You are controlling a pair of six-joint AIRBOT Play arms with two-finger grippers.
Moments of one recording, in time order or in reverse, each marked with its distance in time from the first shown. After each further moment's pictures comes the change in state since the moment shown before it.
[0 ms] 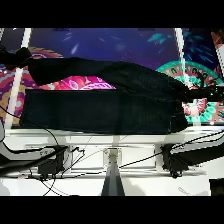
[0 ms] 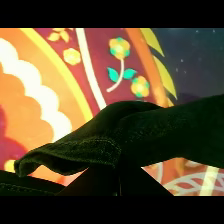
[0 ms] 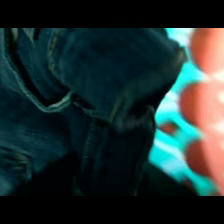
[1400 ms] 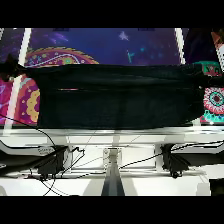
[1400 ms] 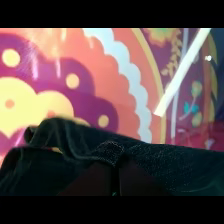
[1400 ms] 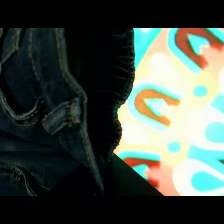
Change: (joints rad) left arm 0.197 -0.093 0.000 -0.210 -0.168 -0.021; right arm -0.091 0.170 0.167 -0.073 -0.217 -0.119
